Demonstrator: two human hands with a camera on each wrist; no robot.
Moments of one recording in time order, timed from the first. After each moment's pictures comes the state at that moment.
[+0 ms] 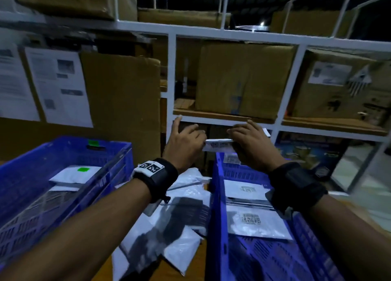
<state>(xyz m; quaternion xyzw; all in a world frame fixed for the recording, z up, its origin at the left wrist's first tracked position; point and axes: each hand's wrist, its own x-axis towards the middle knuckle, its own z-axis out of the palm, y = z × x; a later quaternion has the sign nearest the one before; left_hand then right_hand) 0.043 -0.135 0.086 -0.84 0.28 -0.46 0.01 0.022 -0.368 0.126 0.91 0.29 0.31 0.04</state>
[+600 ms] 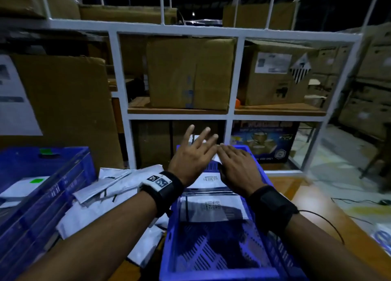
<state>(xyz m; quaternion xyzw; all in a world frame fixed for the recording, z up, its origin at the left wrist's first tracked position) 0.007 -0.284 0.063 -0.81 0.38 -0.44 0.08 -0.036 -0.460 0.058 0.96 0.13 0.24 0.03</state>
